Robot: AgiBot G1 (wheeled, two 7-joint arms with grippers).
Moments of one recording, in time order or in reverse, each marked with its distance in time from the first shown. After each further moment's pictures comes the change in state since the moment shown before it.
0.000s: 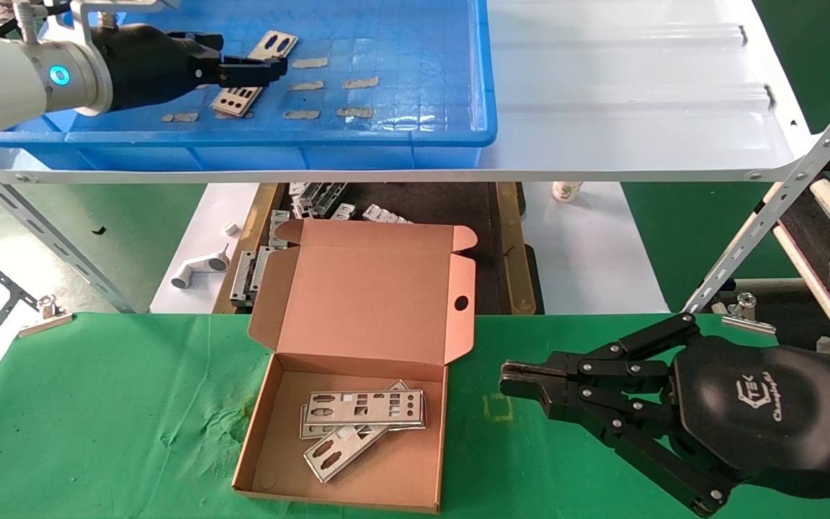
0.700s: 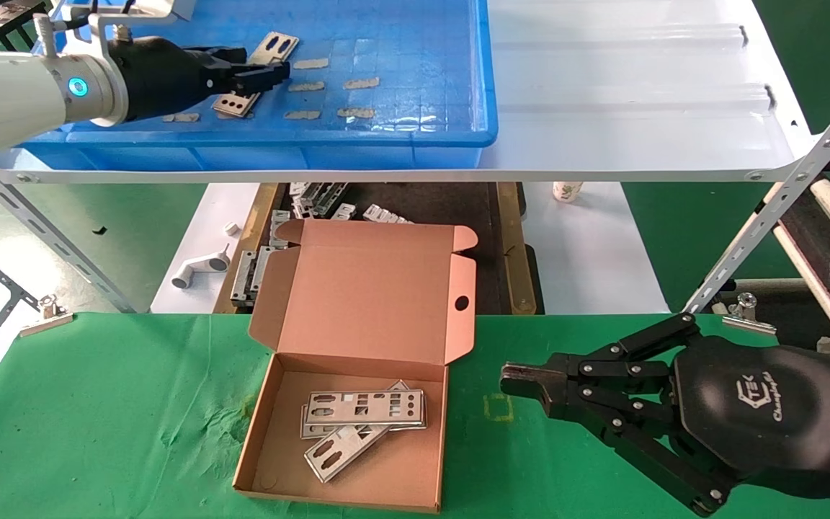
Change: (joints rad) left arm 0.008 0.027 0.005 0.032 0.007 -0.035 -0.024; right arm 0.000 0.000 0.000 0.000 0.000 0.000 0.000
